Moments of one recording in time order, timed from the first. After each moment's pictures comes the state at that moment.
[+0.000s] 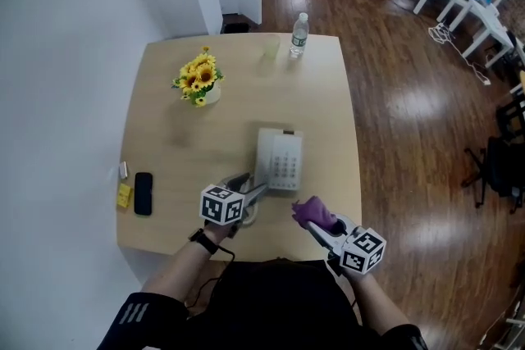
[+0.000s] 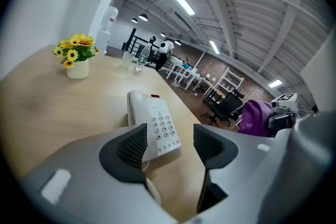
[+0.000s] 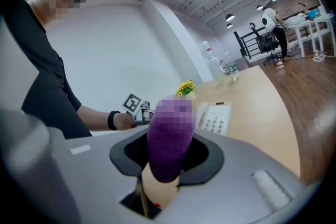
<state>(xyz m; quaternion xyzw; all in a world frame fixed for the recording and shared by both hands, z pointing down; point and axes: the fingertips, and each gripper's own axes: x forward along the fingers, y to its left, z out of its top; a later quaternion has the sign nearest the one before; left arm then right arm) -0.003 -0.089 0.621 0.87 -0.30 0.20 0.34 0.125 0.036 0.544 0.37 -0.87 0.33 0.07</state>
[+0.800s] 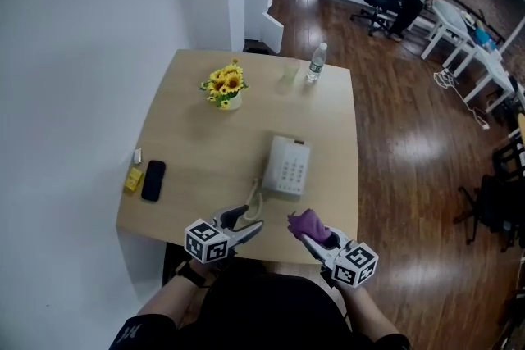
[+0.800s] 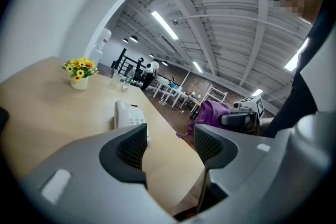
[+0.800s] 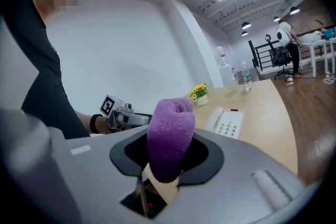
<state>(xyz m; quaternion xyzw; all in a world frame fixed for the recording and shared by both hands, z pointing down) -0.045 0.048 0.535 0.91 -0.27 0.08 0.29 0.085 0.093 0.506 0.34 -0.90 0.26 0.09</state>
